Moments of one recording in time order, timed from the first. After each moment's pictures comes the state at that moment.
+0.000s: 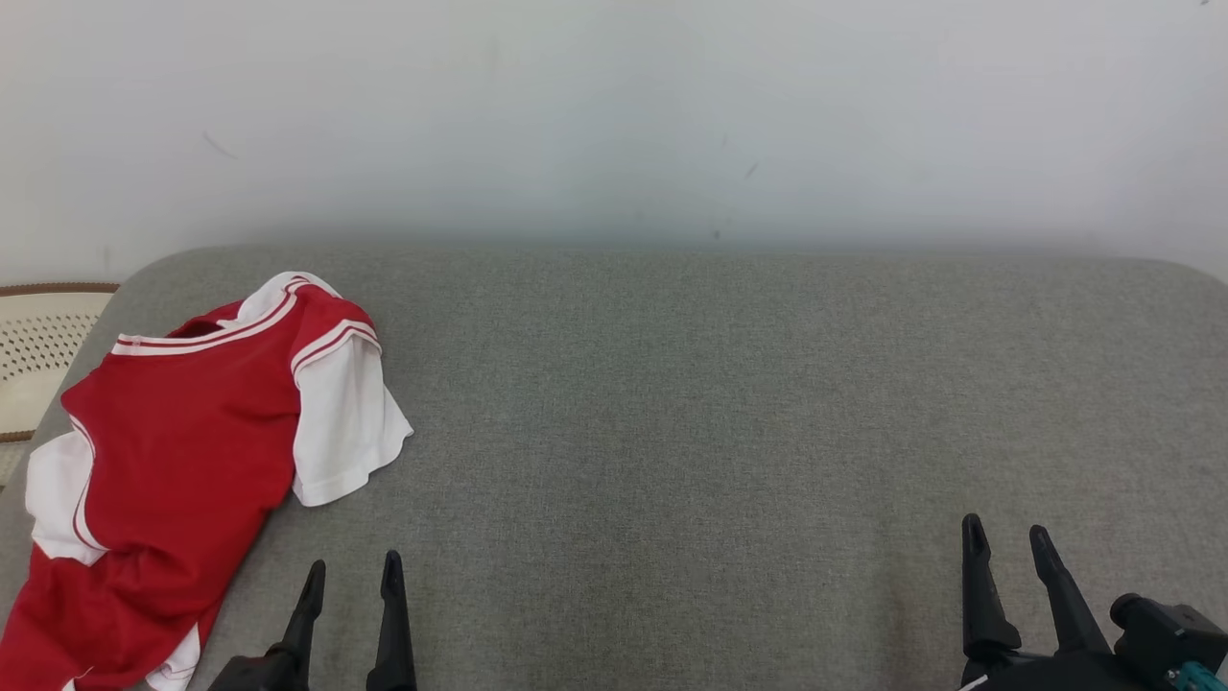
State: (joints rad) left arm -0.07 0.08 -0.18 0.06 -0.28 0.19 -0.21; right arm 0.03 -0.05 0.04 0.01 0.28 0.13 -0.10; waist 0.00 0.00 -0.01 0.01
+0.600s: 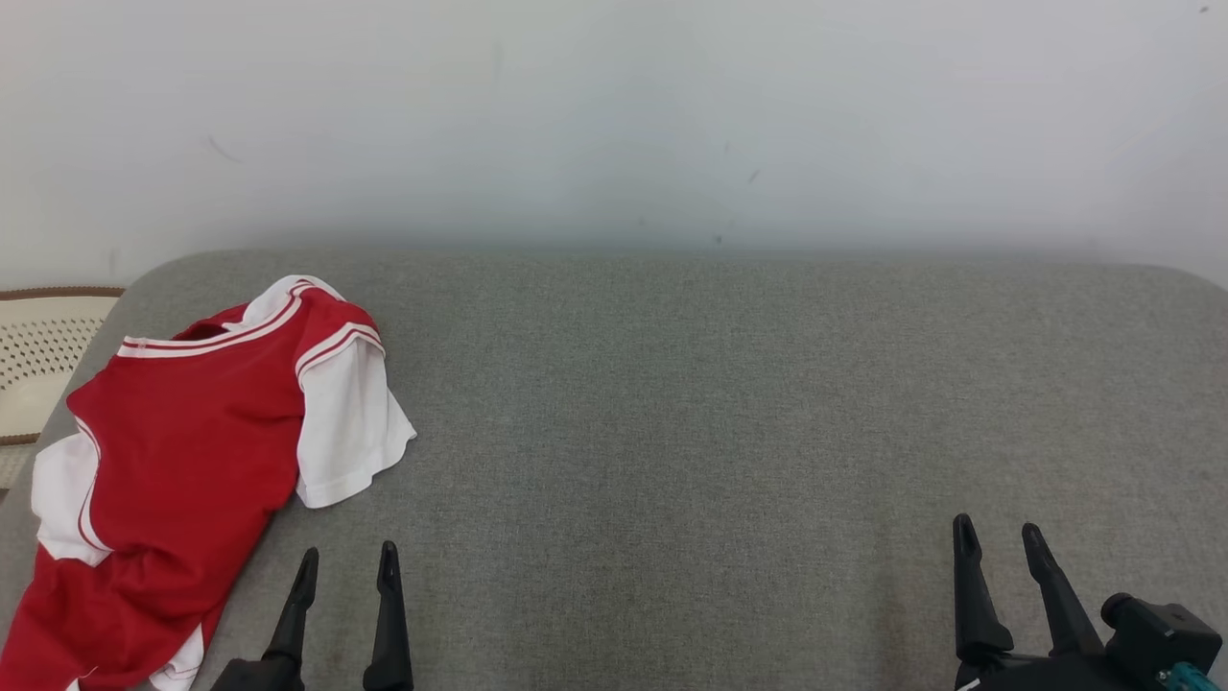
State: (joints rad) left arm -0.06 0.08 -0.17 0.03 -0.21 0.20 -0.25; right arm 0.04 -0.05 0.05 -0.01 0.26 0.13 -0.09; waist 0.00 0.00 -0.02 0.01
